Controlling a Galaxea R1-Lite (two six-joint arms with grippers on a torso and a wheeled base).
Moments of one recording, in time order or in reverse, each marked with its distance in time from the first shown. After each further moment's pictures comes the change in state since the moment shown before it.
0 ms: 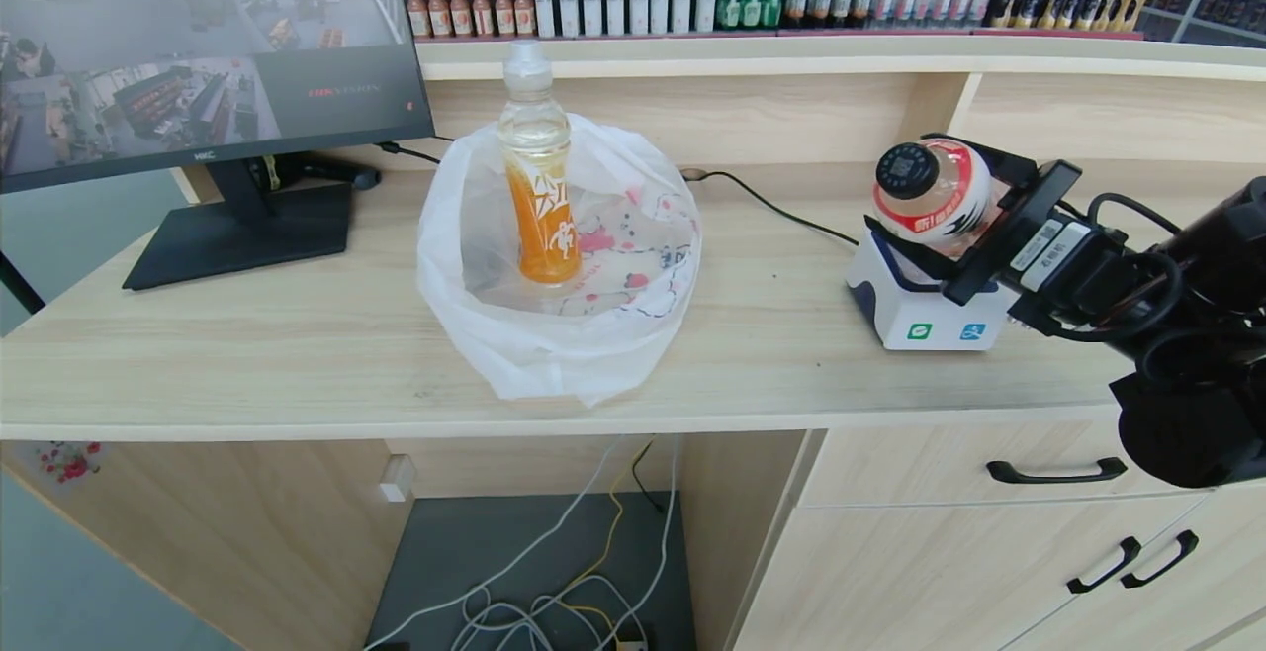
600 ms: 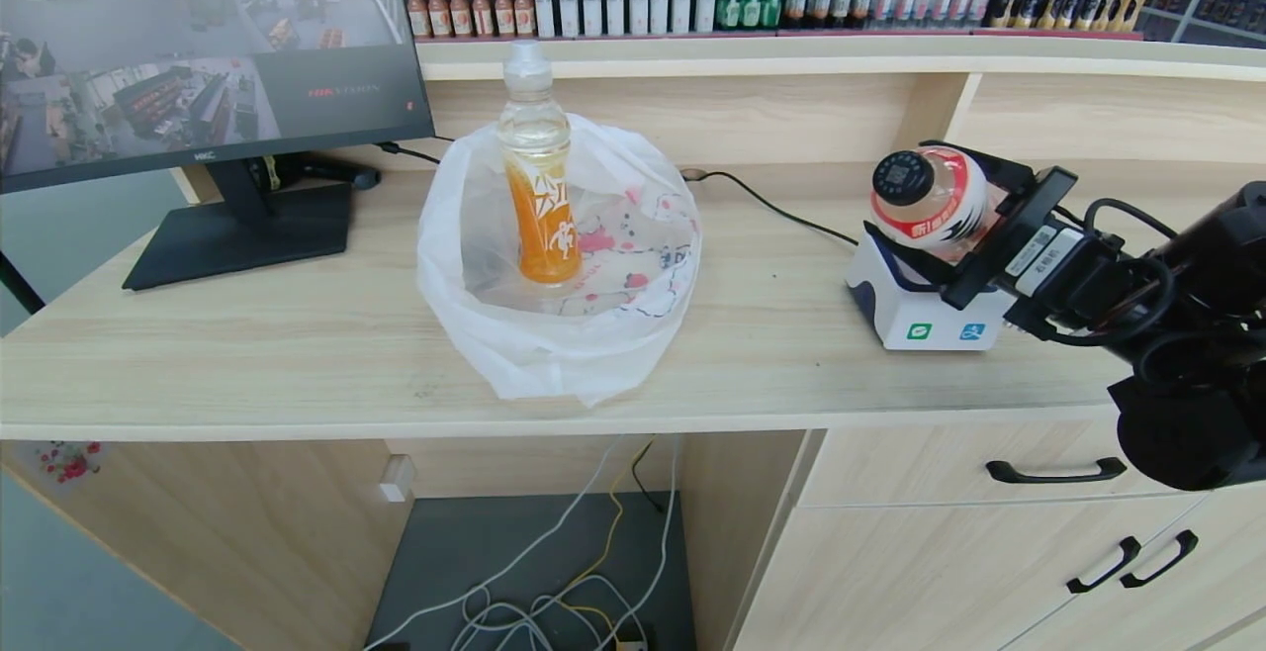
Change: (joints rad) left arm 0.000 0.000 0.000 0.000 0.000 0.000; right arm 0.000 0.005 0.008 0.002 -0.002 -0.011
